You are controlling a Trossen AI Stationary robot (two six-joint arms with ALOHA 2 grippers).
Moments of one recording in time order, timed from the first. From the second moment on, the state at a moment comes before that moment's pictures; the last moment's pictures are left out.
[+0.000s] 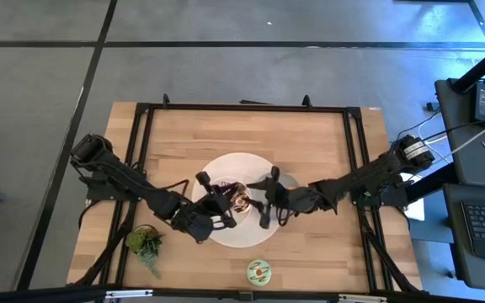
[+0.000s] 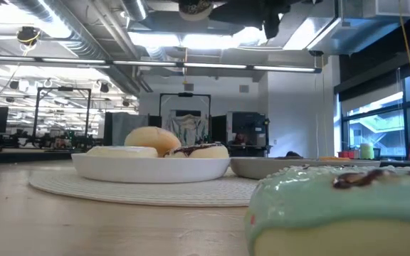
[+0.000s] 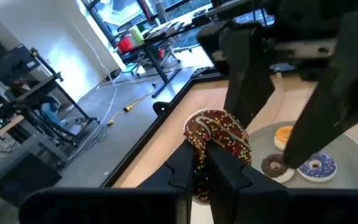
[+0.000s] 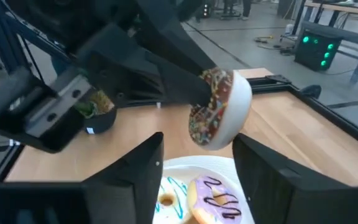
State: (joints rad) left arm -0.52 1.61 1.11 -0.02 -1.21 -0.06; right arm 0.38 1.59 0.92 0.46 0.58 0.13
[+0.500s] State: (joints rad) left arm -0.52 1.61 1.11 0.00 -1.21 -0.06; right arm 0.37 1.59 0.92 0.46 0.57 0.04
